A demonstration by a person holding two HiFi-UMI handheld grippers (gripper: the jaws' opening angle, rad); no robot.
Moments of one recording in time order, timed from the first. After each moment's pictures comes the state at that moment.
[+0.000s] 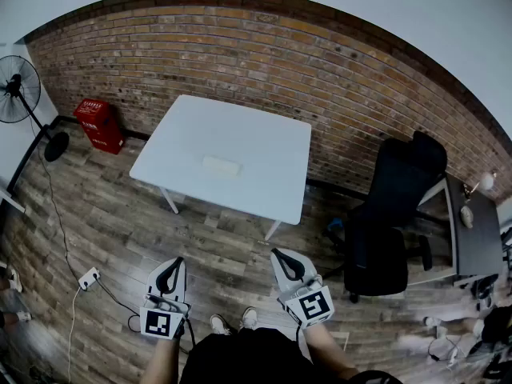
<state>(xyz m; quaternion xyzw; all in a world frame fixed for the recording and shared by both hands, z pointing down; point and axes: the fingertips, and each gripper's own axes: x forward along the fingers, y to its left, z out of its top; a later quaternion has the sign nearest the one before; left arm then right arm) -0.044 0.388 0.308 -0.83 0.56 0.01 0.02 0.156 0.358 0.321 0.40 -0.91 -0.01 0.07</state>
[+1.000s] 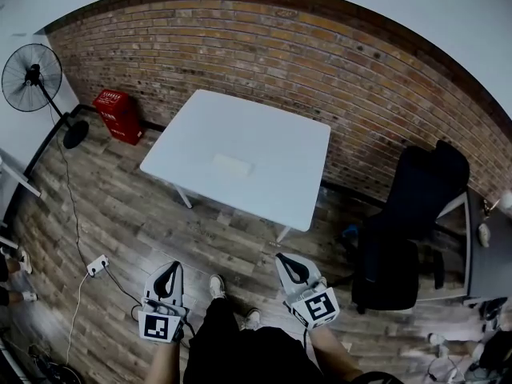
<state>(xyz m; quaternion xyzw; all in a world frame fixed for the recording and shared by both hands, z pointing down) -0.040 0.386 0.326 -0.79 0.61 -0.03 0.01 0.178 0.334 0.357 0.34 -0.94 0.03 0.06</state>
